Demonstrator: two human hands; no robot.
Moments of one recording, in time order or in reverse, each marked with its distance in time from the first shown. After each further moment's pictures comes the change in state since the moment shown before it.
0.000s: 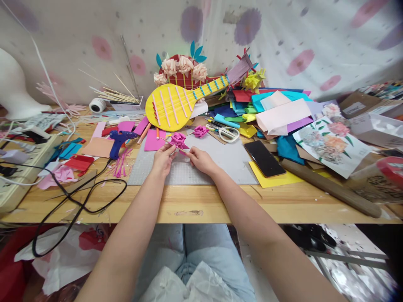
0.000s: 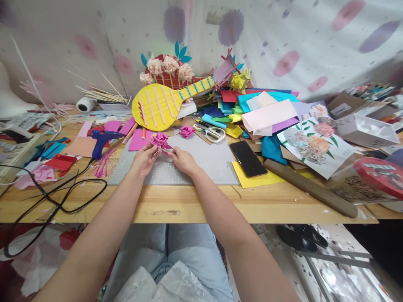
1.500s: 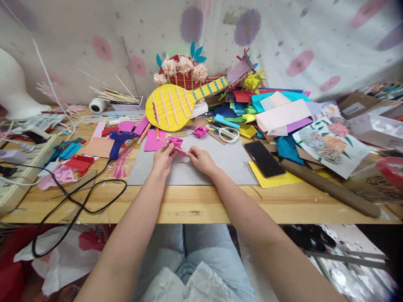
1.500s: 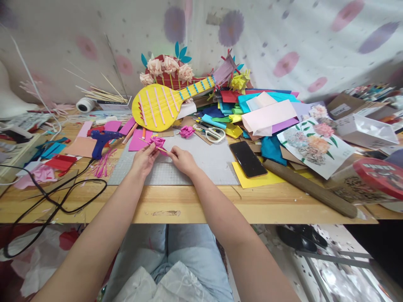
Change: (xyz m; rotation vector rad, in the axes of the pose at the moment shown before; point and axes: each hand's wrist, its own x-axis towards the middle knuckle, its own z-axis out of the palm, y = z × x) left_hand 0.003 -0.002 0.000 -0.017 -0.030 0.030; right_hand -0.001 -0.002 0.001 -0.020 0.099 -0.050
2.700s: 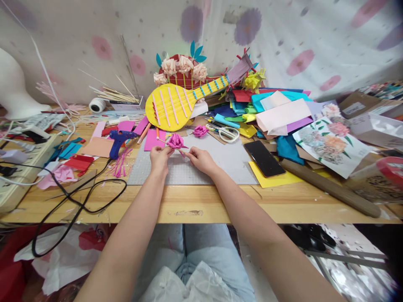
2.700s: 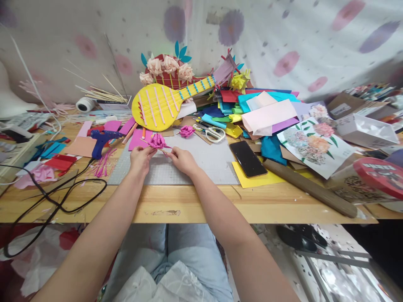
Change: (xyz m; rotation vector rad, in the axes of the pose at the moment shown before) left_hand 0.002 0.001 0.002 0.072 0.225 0.156; right_hand -0.001 0.000 0.000 -0.009 -0.009 -0.005
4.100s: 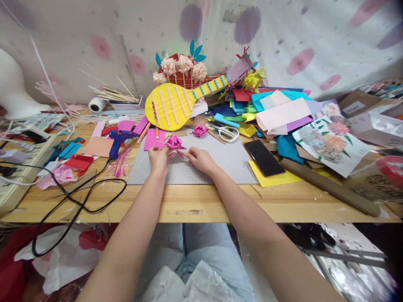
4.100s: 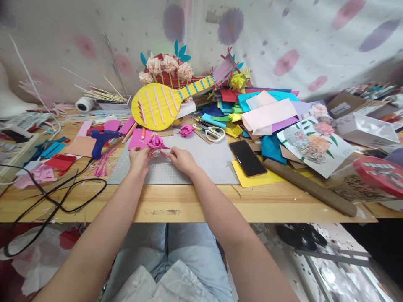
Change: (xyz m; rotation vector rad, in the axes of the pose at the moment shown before) left_hand 0.001 0.000 0.000 0.079 0.080 -0.023; right_hand 0.000 -0.006 -0.003 -0.074 -0.045 0.012
